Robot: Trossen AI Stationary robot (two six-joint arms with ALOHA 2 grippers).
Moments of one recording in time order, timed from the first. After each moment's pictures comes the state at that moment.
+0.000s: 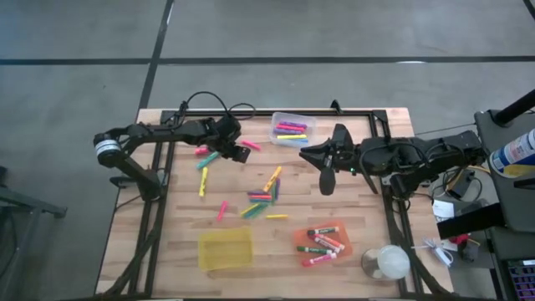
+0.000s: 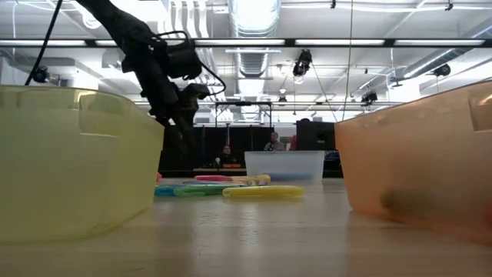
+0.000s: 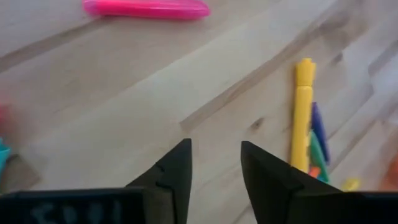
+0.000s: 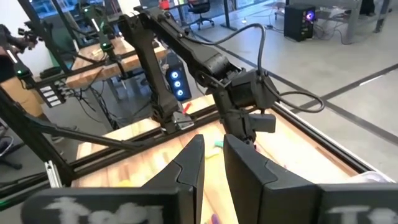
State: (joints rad) left arm 0.49 1.50 0.92 -0.46 0.22 -0.65; right arm 0.24 1.23 1.36 -0.41 0.52 0.40
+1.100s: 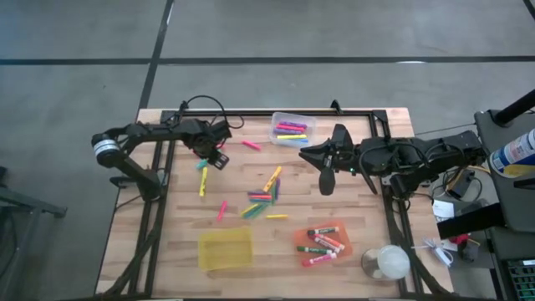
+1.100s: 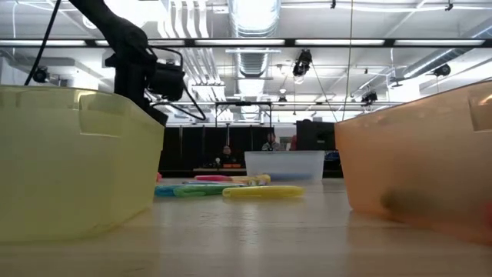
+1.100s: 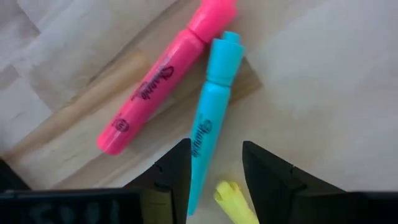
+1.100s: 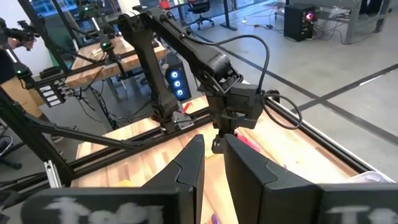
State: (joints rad) left arm 0.55 1.49 0.88 -0.85 -0.13 -0.42; right arm 0.24 1.23 1.36 -0.41 0.52 0.40
